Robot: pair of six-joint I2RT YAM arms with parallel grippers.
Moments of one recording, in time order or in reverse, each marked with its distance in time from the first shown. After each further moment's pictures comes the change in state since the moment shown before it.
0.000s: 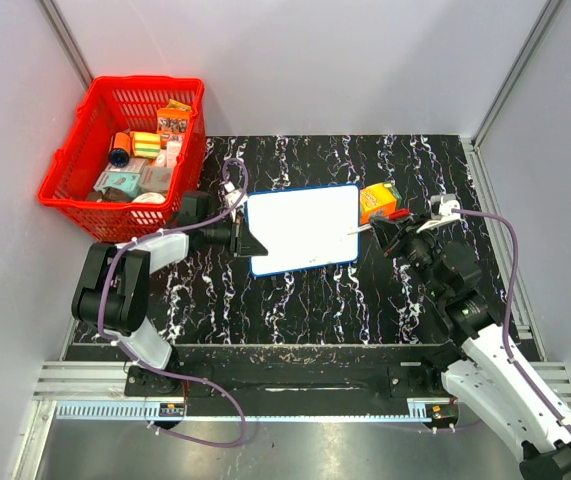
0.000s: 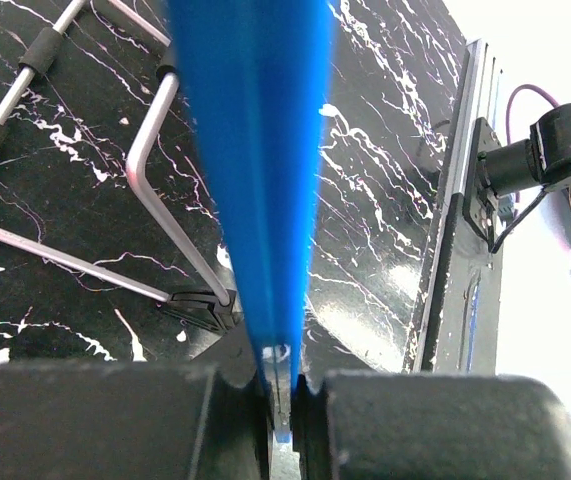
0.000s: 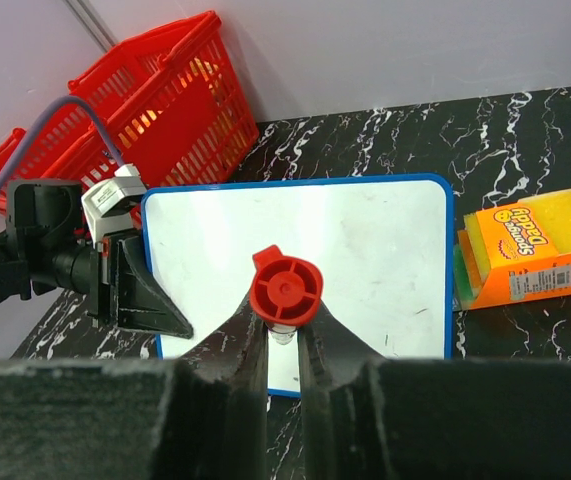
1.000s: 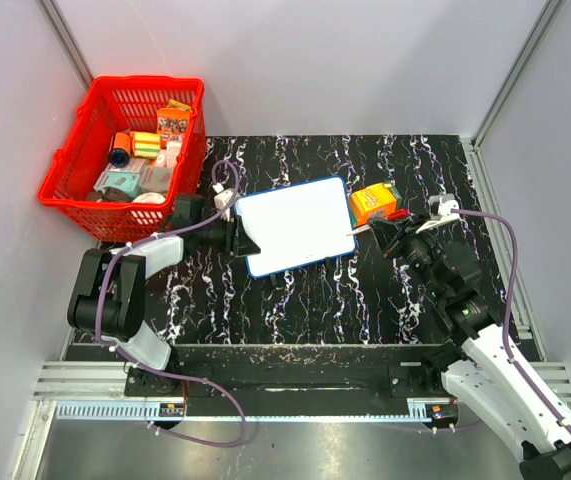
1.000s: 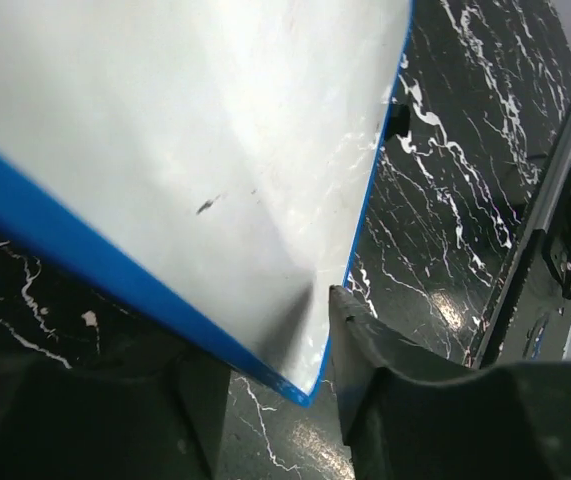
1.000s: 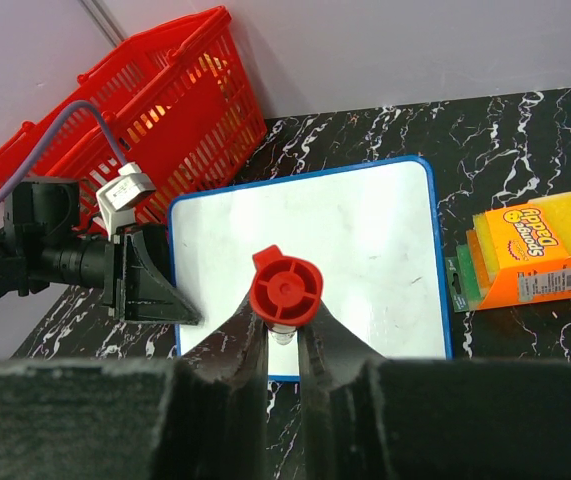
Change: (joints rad) left arm 0.032 -0.044 -0.045 0.011 -0.186 -0.039; right arm 0.000 0.005 0.000 0.002 -0.025 0.000
